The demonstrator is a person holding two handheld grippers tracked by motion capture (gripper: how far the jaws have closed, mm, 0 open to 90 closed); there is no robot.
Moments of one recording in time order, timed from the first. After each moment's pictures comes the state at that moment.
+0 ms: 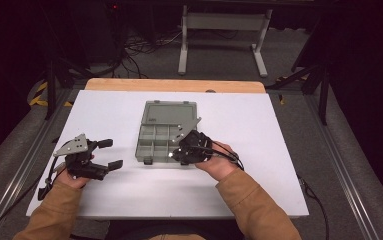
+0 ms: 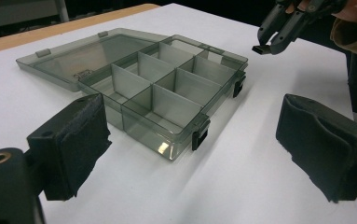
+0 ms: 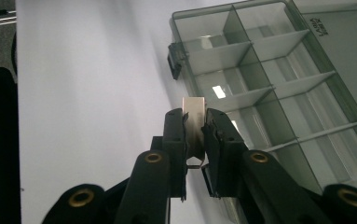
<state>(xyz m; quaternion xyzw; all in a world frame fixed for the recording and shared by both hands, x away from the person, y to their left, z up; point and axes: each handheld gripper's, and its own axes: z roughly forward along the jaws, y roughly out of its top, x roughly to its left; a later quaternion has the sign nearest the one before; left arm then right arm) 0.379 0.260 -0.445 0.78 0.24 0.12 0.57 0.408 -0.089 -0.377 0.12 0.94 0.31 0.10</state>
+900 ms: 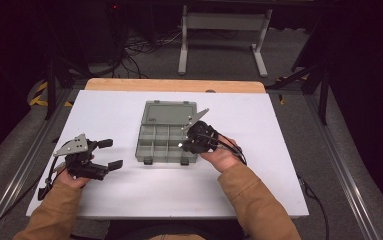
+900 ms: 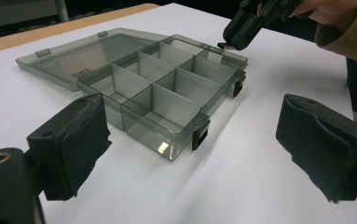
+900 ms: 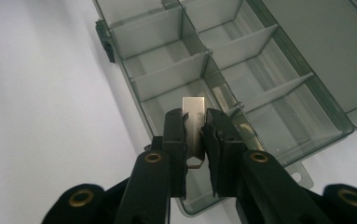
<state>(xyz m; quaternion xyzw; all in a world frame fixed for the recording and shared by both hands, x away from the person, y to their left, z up) 0.379 0.260 -0.446 0.78 0.24 0.12 0.57 0.444 -0.109 -0.391 0.20 0.93 0.29 0.10</state>
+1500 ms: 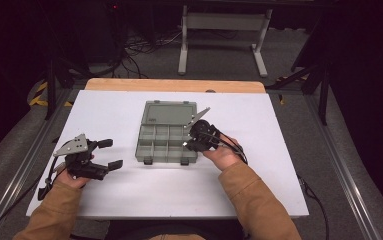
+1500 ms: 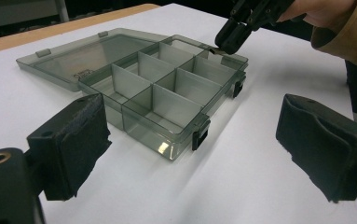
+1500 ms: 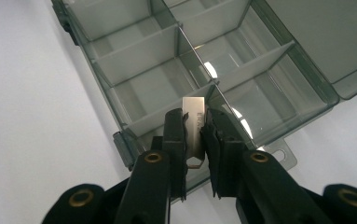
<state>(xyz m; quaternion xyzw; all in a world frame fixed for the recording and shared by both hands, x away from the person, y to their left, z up) 0.379 0.261 -0.446 0.78 0.24 0.12 0.57 0.456 -0.116 -0.401 0.23 0.93 0.26 0.10</state>
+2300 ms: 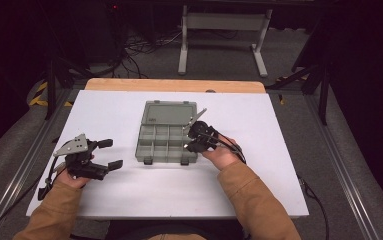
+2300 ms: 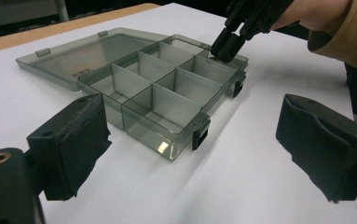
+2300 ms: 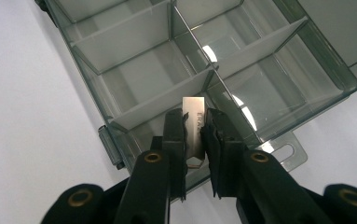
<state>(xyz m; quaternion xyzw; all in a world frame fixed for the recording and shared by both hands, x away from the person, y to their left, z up) 0.379 0.260 -0.446 0.78 0.24 0.12 0.57 0.463 -0.112 -0.413 0.24 0.94 0.23 0.09</state>
